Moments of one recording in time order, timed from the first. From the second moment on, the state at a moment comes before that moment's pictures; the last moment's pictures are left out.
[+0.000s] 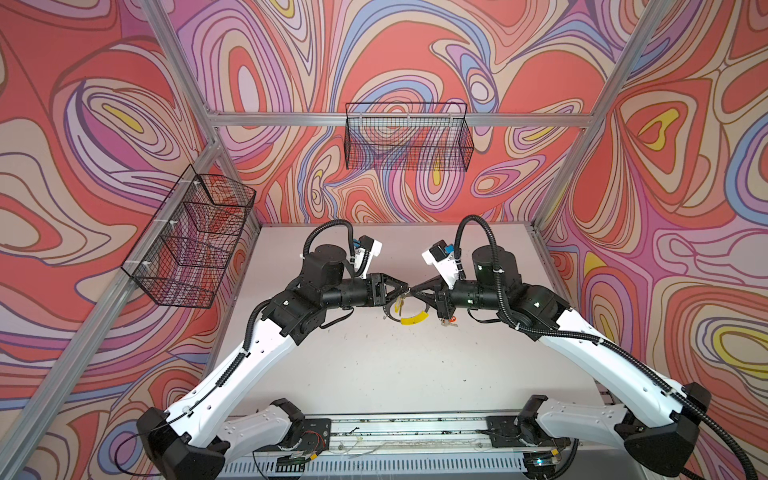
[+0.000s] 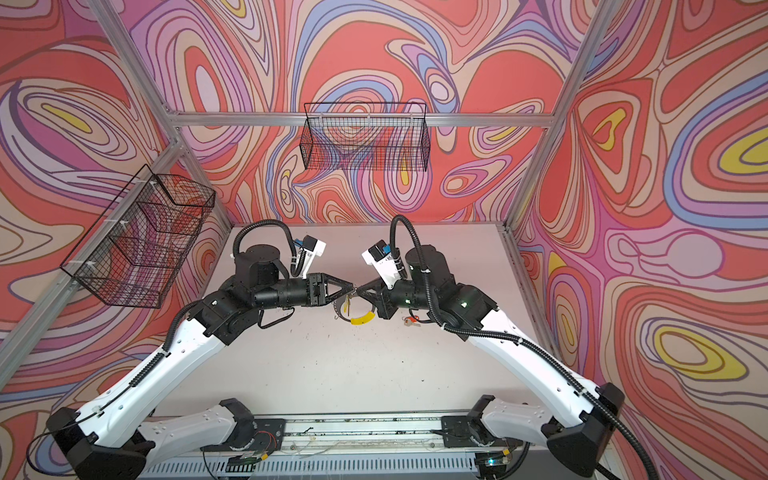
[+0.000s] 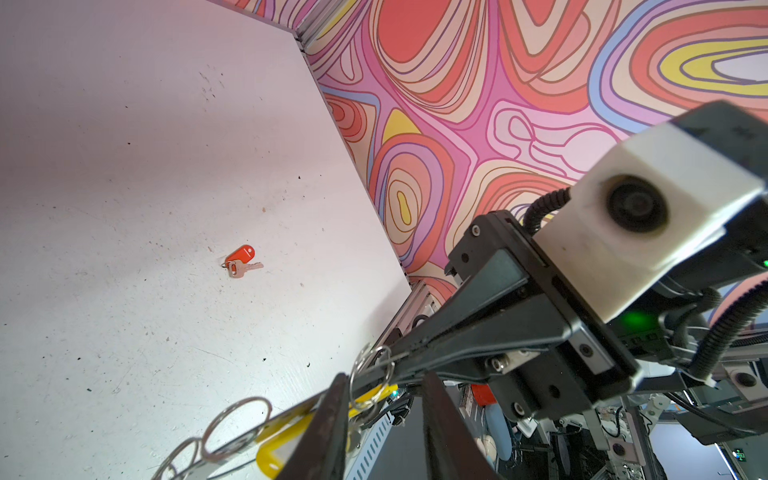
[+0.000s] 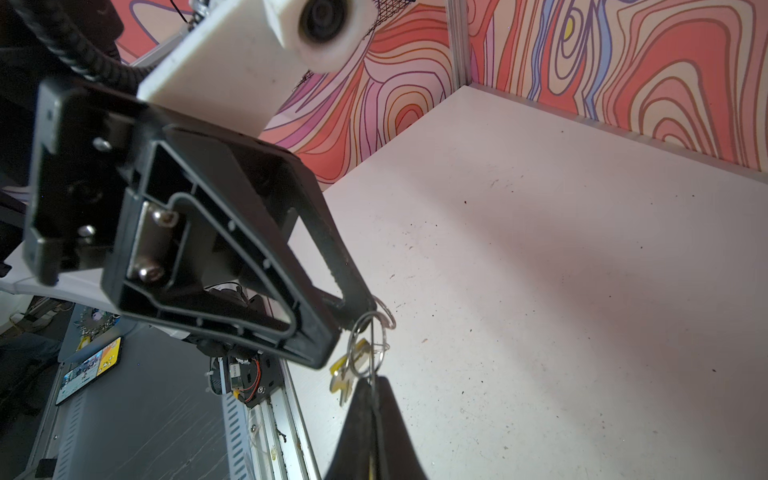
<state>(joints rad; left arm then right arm) -0.61 1.12 1.17 -0.42 0.59 -0.76 0.72 1.18 1.24 -0.50 -0.44 0.17</state>
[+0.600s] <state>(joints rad) -0.60 1.12 1.15 -0.39 0.63 -0.79 0.72 1.18 1.23 -0.47 -0.46 0.18</state>
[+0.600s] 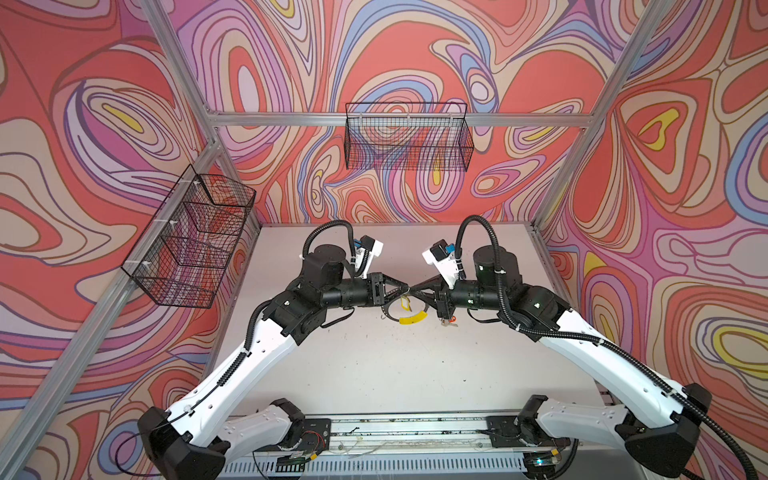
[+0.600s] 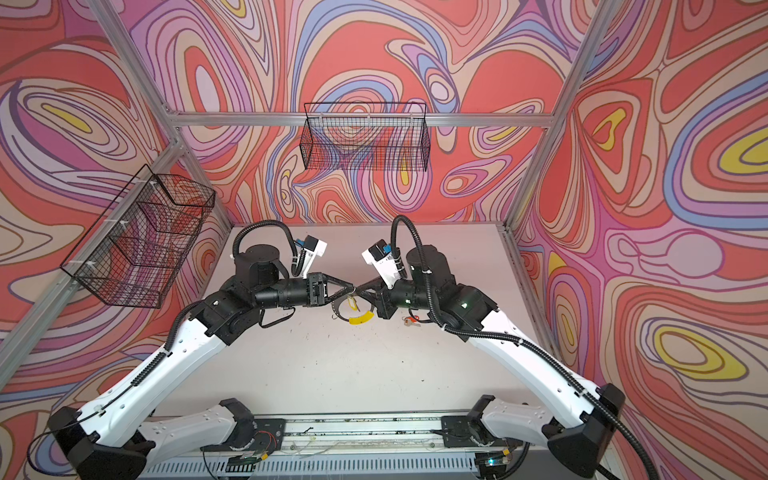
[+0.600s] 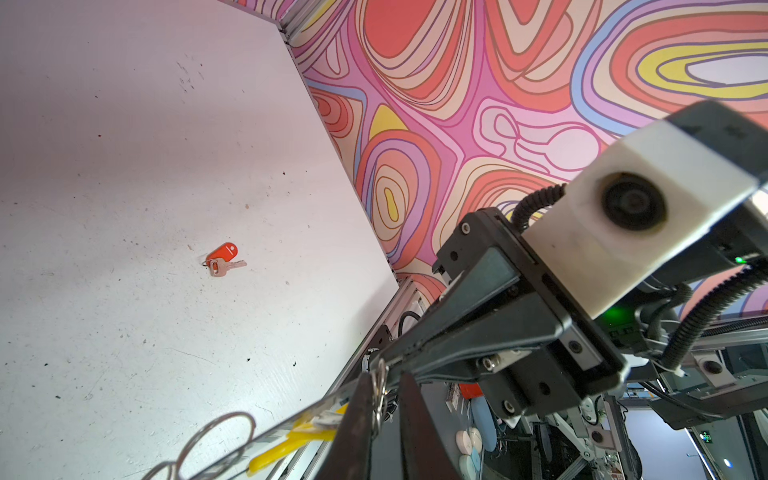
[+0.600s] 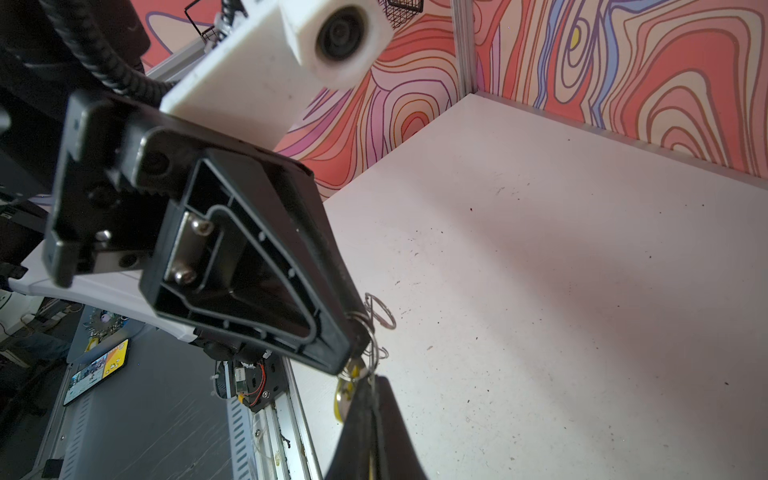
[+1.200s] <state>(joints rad) -0.60 1.13 1.19 -0.43 0.61 -0.79 0.72 1.18 1.22 -0.45 -0.46 0.18</state>
